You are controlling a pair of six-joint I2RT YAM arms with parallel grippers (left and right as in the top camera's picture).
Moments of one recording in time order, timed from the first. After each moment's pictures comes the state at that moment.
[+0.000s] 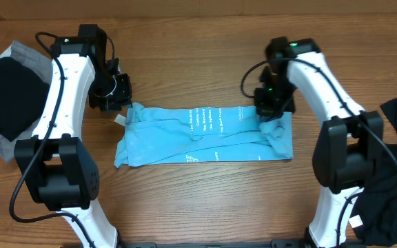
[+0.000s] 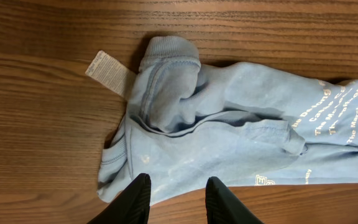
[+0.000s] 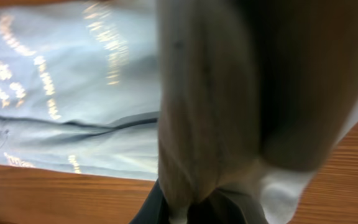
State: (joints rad) left arm 0.03 1.98 1.77 -1.36 0.20 -0.18; right arm 0.21 2.10 1.75 -1.39 -0.20 0.20
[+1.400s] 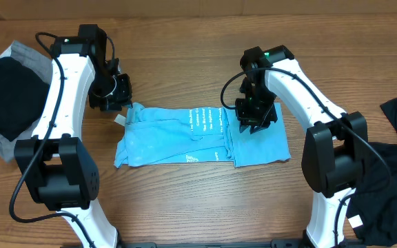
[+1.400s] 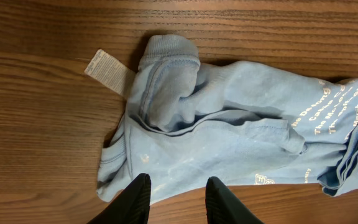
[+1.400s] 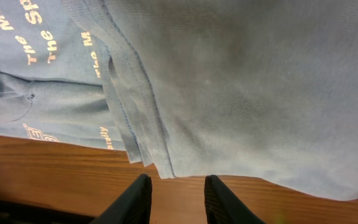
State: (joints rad) left arm 0.03 1.98 1.77 -1.36 0.20 -0.18; right arm 0.34 2.10 1.72 -1.41 -0.24 0.28
